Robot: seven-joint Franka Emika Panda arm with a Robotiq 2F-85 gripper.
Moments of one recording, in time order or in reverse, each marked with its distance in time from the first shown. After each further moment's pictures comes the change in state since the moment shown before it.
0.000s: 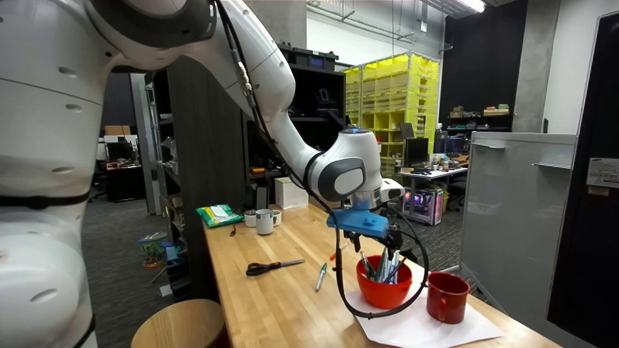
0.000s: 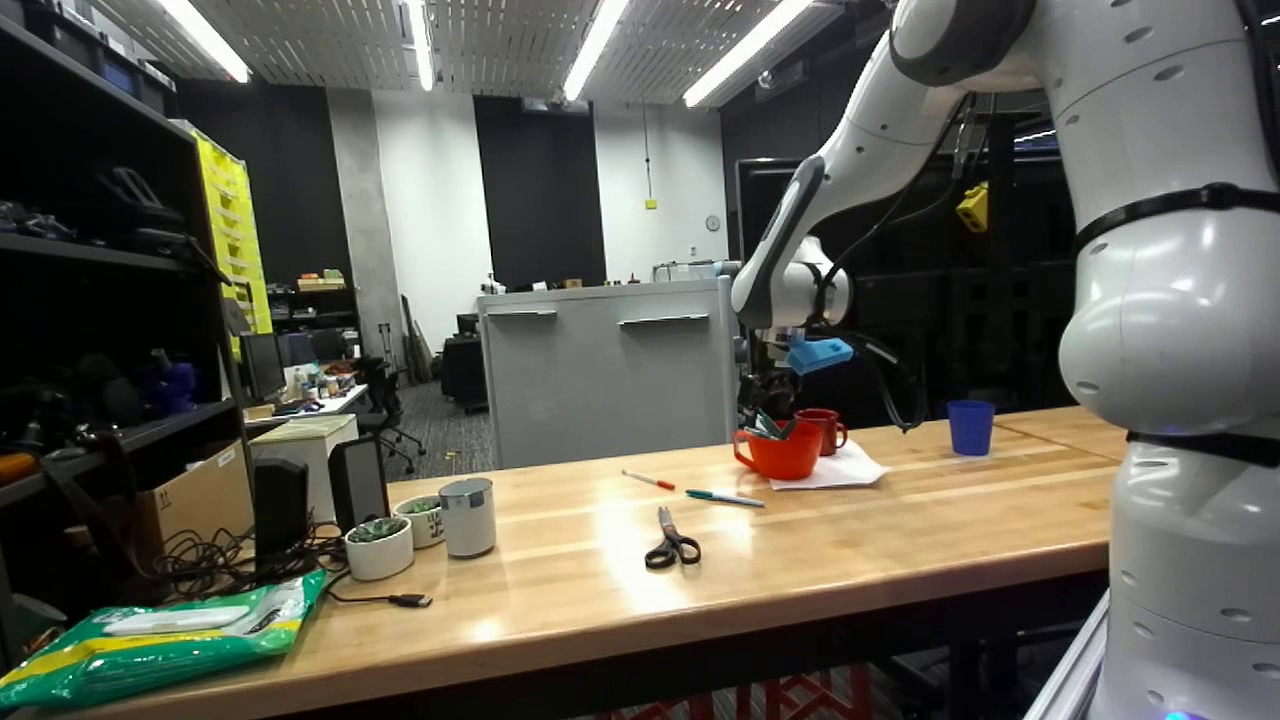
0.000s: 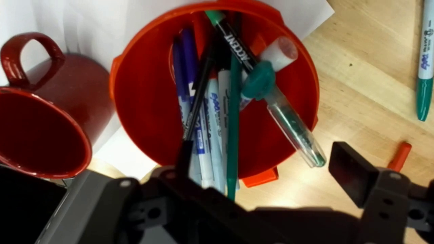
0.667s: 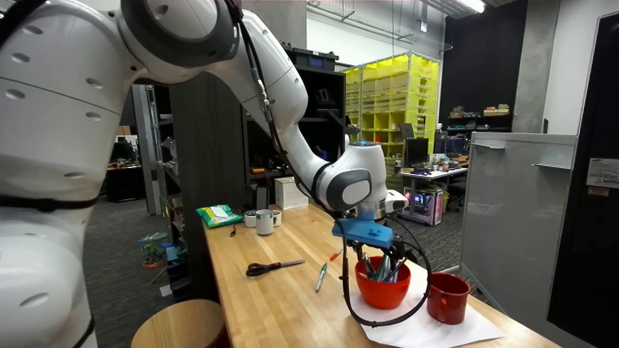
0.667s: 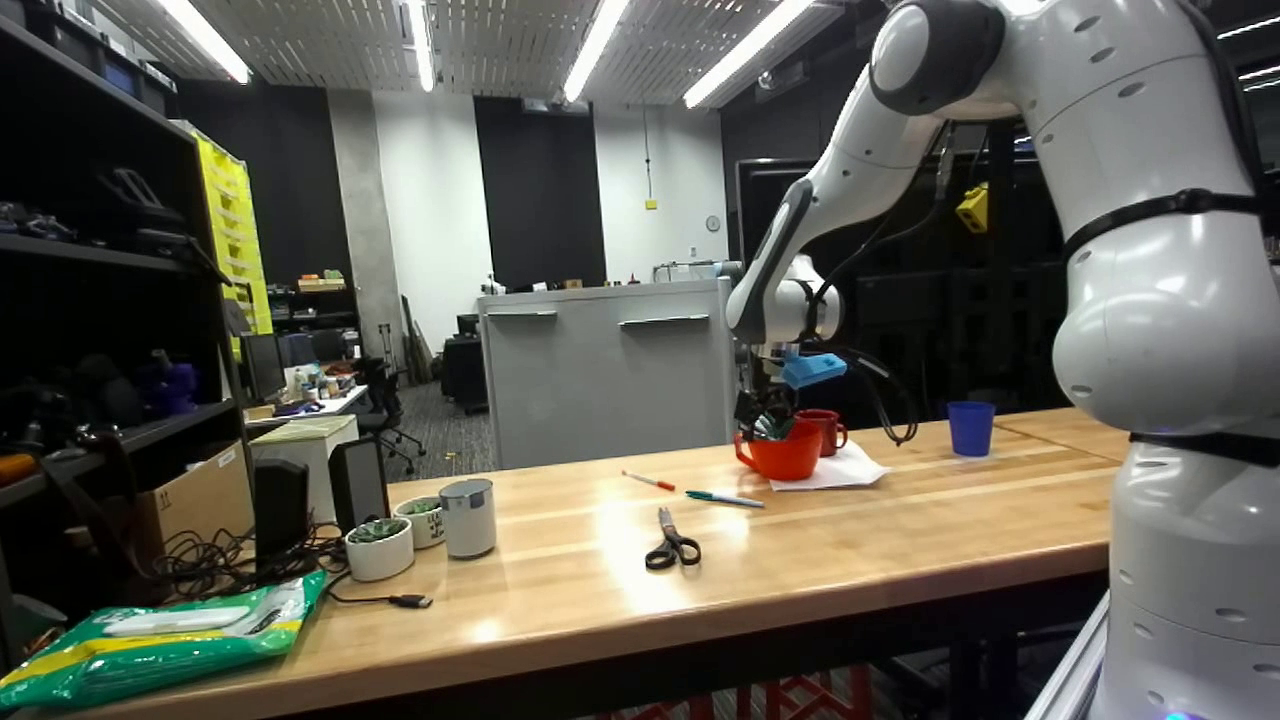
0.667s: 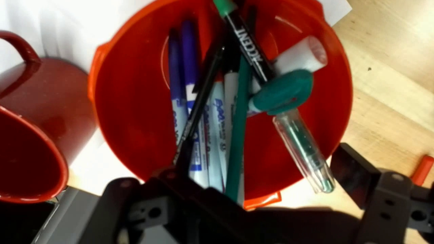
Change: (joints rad) arm -0.045 0.095 0.044 0.073 0.000 -0.017 0.000
